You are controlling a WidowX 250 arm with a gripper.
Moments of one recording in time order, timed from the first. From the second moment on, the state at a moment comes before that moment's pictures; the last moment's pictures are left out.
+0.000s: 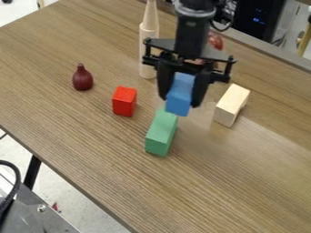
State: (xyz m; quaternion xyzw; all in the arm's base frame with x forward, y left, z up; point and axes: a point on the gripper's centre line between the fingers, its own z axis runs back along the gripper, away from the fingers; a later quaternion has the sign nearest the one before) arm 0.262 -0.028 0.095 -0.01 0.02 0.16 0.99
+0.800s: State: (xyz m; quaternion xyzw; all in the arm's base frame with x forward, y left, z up) arm 0.248 -0.017 0.074 0.02 0.05 0.18 0.98
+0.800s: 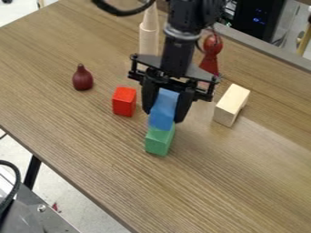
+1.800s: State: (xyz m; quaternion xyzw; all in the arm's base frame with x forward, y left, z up) arm 0.243 -0.005 0.059 0.04 0.06 0.20 0.98
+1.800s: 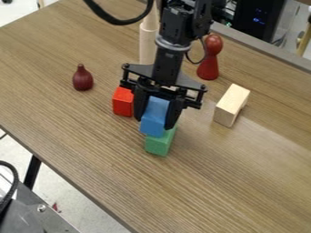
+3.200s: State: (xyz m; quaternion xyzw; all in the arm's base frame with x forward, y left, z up) arm 0.250 -0.025 0.029 0.03 0.09 0.20 0.98
